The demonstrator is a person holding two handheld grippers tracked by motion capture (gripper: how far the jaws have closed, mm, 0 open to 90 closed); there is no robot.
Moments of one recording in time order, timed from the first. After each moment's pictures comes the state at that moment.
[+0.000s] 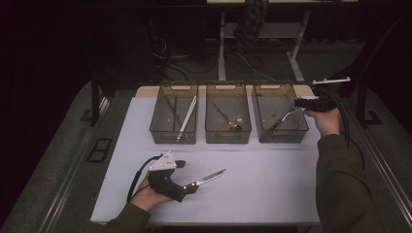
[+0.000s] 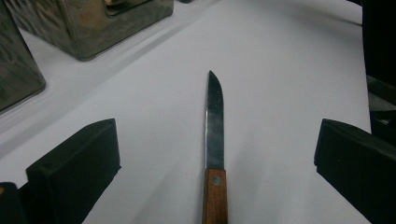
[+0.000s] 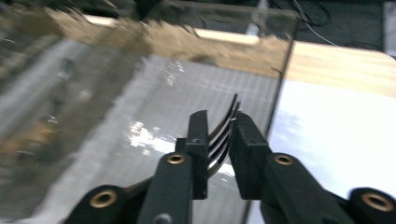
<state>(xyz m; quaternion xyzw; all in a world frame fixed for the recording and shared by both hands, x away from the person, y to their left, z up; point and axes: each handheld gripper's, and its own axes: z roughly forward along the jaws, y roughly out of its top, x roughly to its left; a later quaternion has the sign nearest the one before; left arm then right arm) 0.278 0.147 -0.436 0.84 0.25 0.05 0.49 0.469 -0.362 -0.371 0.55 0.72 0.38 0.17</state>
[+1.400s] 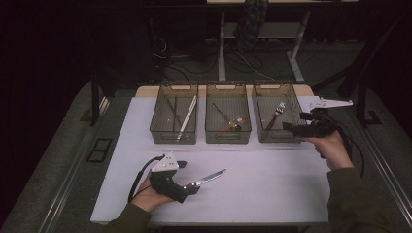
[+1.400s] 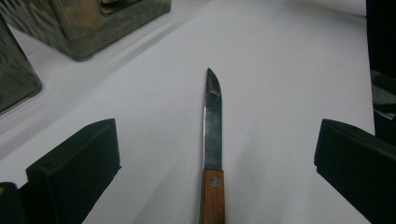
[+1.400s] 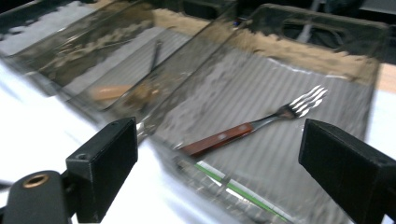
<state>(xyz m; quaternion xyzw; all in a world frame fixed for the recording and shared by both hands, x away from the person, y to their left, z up) 0.276 0.142 -0.435 0.84 0.24 0.05 0.48 0.376 -0.325 -0.363 0.45 0.76 0.43 0.18</state>
